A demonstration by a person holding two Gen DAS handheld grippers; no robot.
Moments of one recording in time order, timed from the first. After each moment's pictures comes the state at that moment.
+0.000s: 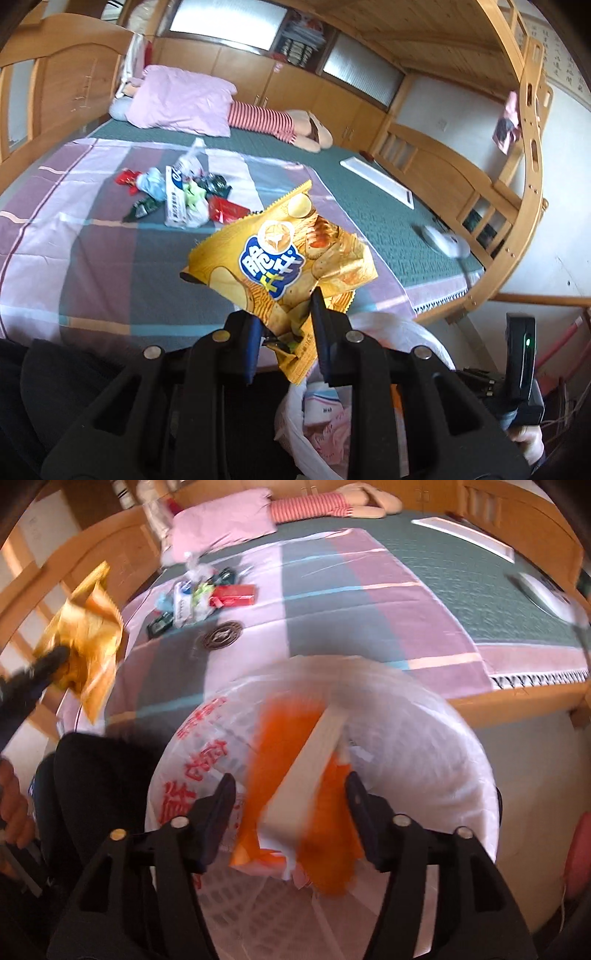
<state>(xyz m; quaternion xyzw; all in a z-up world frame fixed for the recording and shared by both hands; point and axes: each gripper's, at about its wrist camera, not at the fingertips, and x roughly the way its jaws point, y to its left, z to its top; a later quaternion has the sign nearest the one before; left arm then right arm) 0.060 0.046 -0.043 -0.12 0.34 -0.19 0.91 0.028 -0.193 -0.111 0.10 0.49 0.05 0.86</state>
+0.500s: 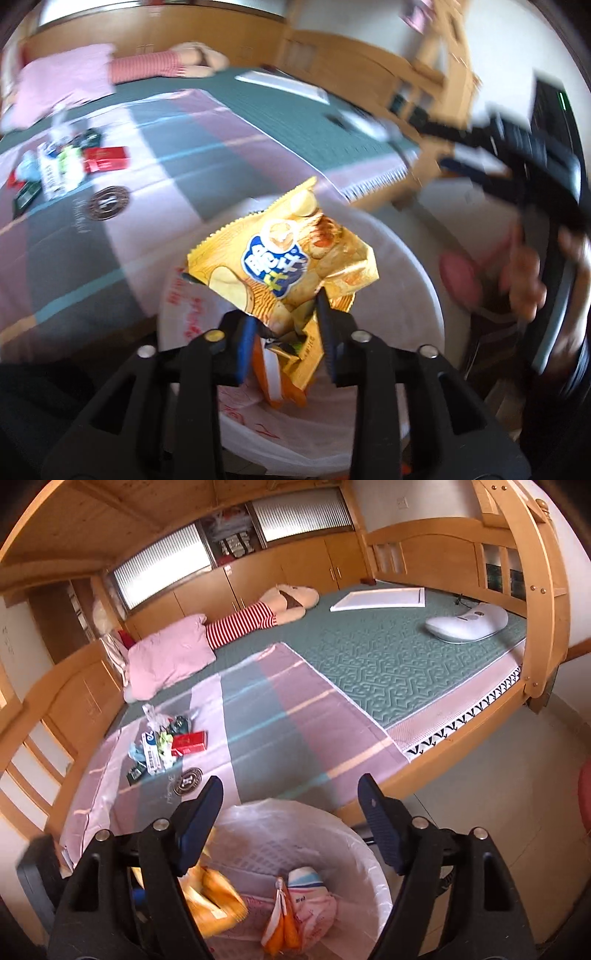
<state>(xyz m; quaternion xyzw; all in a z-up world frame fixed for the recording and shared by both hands) 0.025 -0.068 -0.095 0.04 0.42 -0.37 0.83 -0.001 -0.271 -0.033 0.20 0.31 -0.06 0.93</state>
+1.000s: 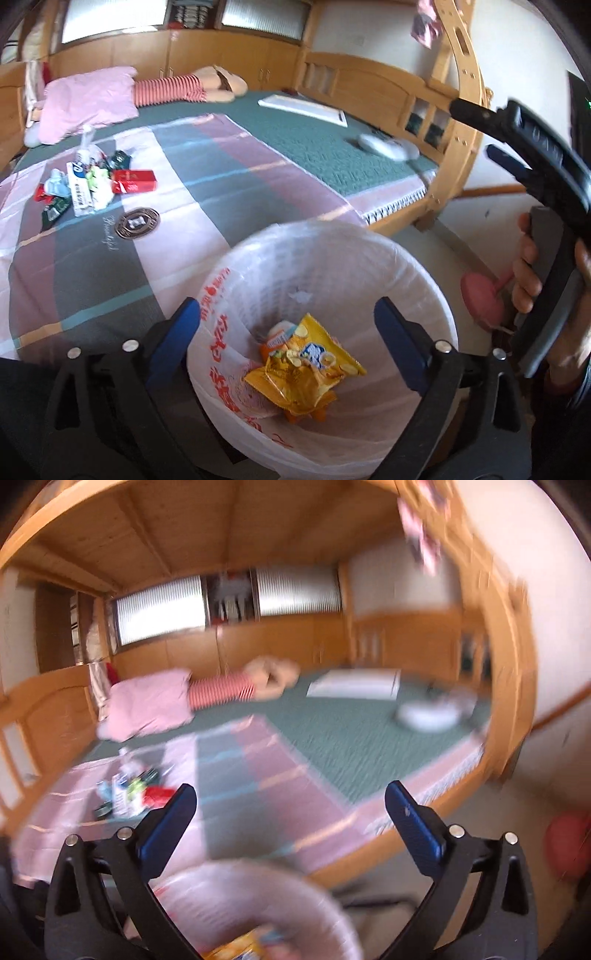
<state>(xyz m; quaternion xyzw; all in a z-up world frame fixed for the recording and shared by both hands) 0.026 -0.050 -0.078 0.02 0.37 -0.31 0.87 -0.031 -0.247 -0.002 0.07 0.15 -0.15 0.97</state>
